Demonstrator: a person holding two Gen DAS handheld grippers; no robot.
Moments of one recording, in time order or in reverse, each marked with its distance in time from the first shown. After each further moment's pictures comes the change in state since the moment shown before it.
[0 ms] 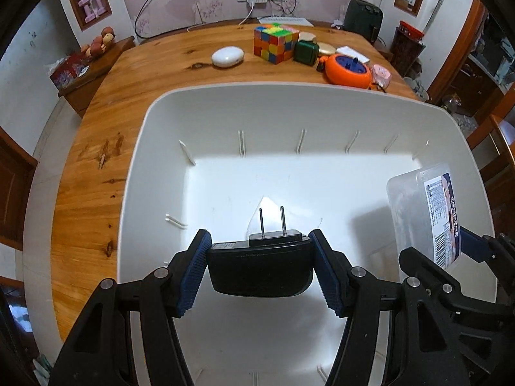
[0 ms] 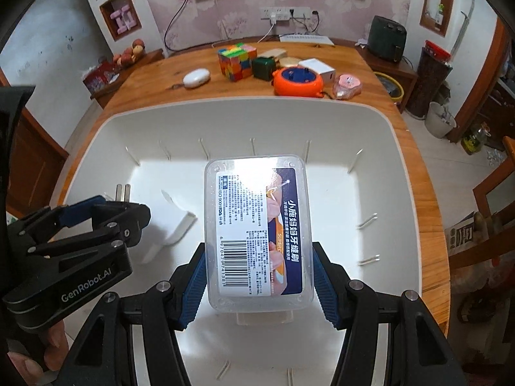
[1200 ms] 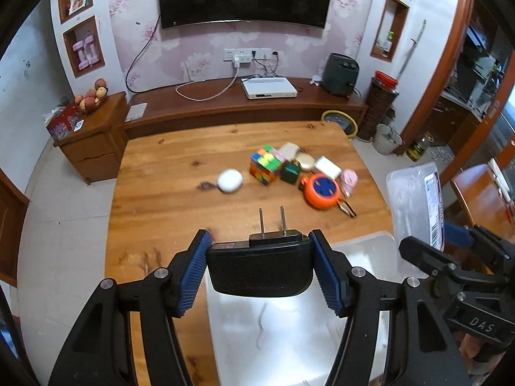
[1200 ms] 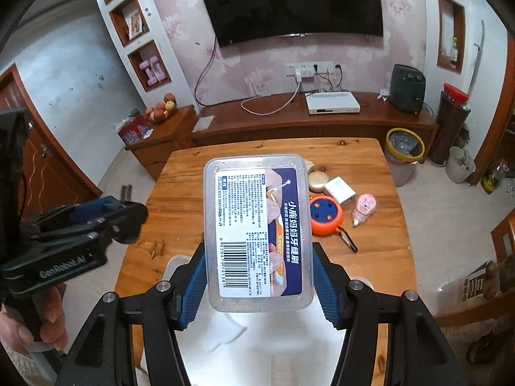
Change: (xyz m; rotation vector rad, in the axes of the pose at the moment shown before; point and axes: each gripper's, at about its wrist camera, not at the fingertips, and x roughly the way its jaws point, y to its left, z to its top) left arm -0.126 0.034 0.118 0.038 -0.188 -0.106; right arm -0.116 -0.002 0.125 0.000 -0.210 0.147
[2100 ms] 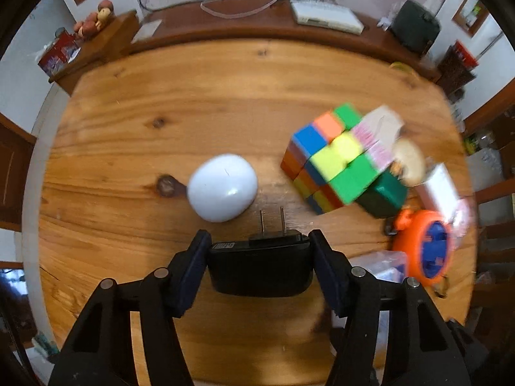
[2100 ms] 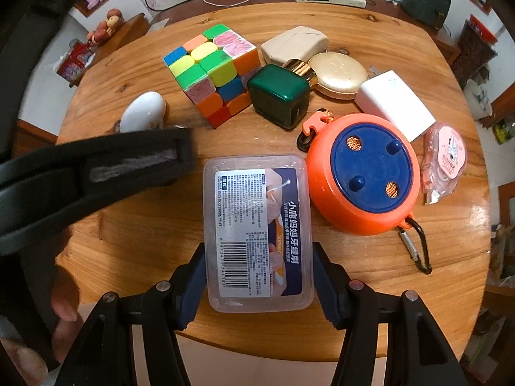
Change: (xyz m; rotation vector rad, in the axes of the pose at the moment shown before) left arm 0.249 0.018 0.071 -0.182 0.327 0.138; right arm 0.268 -0.043 0.022 0.087 0.487 -0.051
